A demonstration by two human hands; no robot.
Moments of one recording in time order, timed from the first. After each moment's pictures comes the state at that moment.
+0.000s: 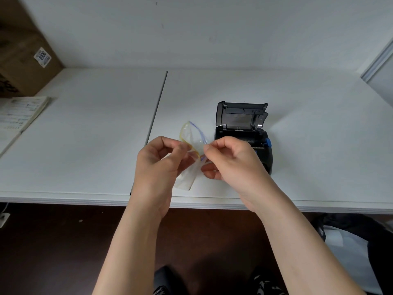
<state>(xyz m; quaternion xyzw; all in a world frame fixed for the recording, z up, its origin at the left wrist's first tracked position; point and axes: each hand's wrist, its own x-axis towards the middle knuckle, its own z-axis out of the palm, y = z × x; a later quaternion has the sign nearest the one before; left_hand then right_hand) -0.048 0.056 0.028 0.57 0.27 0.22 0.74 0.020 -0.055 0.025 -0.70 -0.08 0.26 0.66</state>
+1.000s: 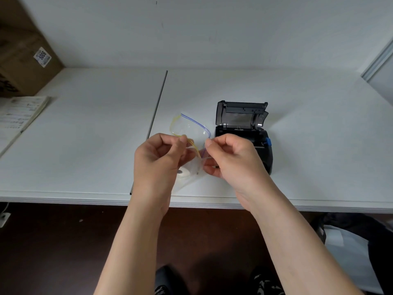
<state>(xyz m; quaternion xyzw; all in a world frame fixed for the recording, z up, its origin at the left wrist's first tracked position) -0.048 0.054 0.030 0.59 0.27 0.25 0.72 0.017 -0.050 0.028 -0.68 -0.06 0.24 0.69</state>
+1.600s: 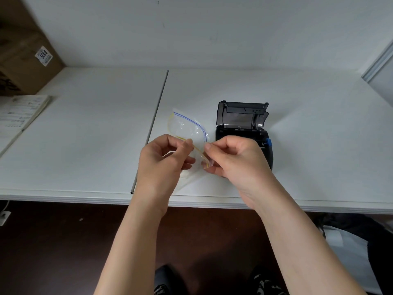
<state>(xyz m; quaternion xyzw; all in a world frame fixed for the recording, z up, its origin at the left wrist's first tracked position) -0.048 0.057 0.026 0.64 0.27 0.22 0.69 0.021 -0.056 0.026 -0.68 -0.09 0.23 0.69</state>
